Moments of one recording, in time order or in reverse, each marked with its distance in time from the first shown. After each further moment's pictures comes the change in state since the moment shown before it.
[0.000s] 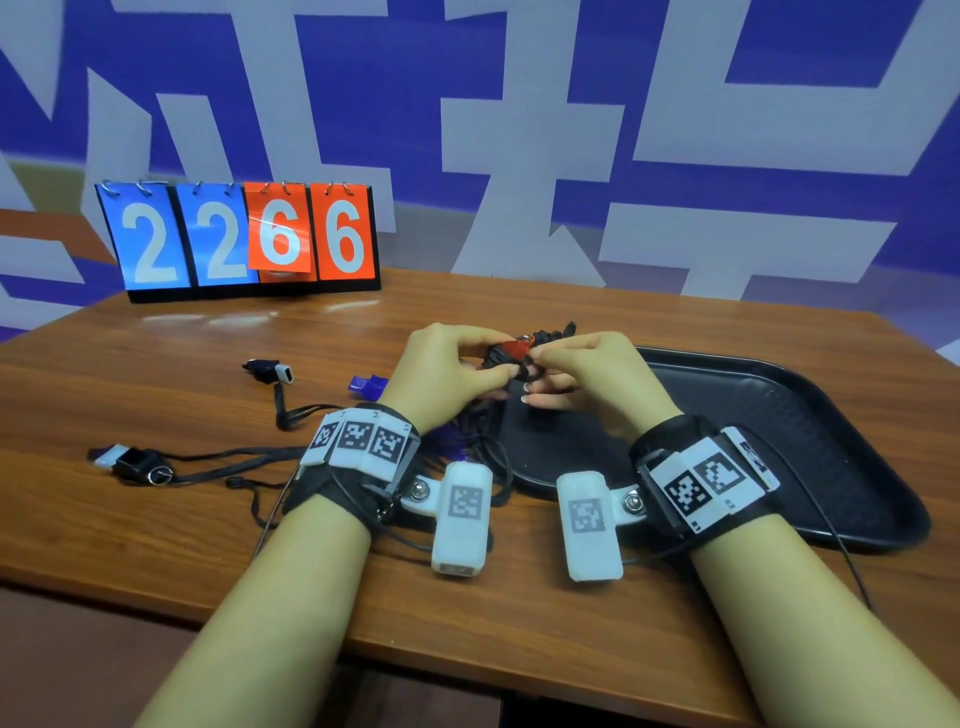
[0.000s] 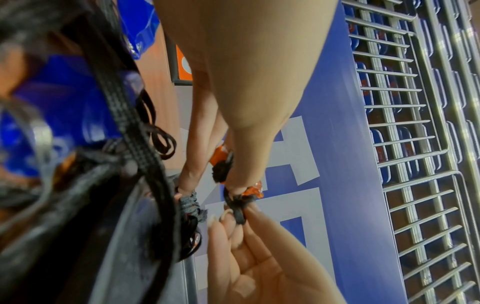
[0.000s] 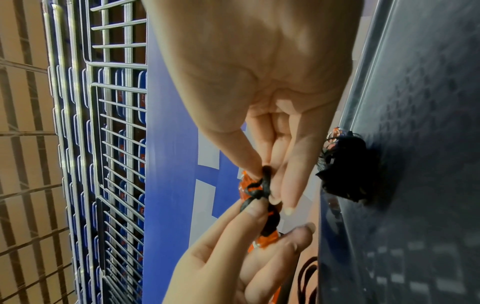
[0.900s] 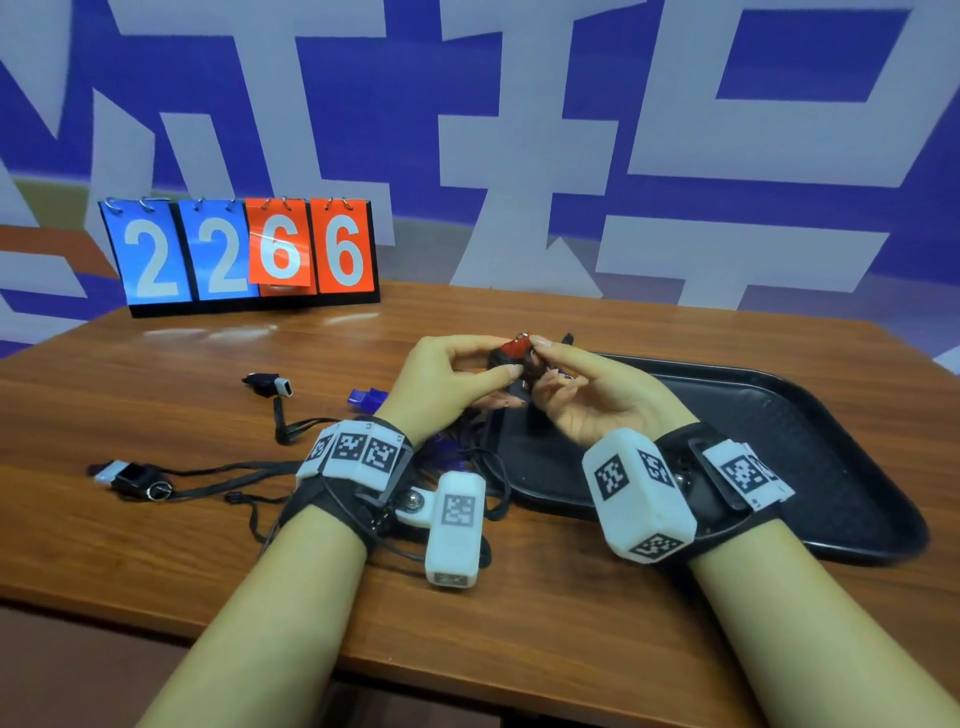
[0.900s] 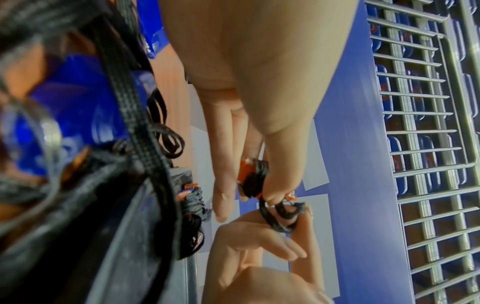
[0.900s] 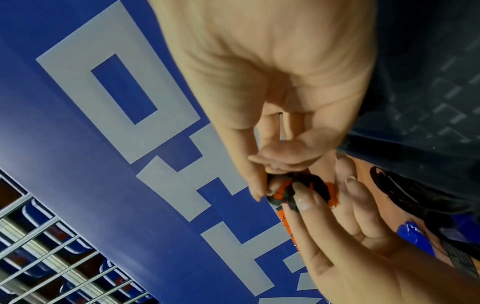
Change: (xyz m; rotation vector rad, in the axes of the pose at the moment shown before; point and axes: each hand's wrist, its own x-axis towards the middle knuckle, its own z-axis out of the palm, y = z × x) left_hand -0.004 0.009 0.003 -0.392 -0.074 -0.062; right_hand 0.005 -0.007 -0.011 0.685 -0.274 0.455
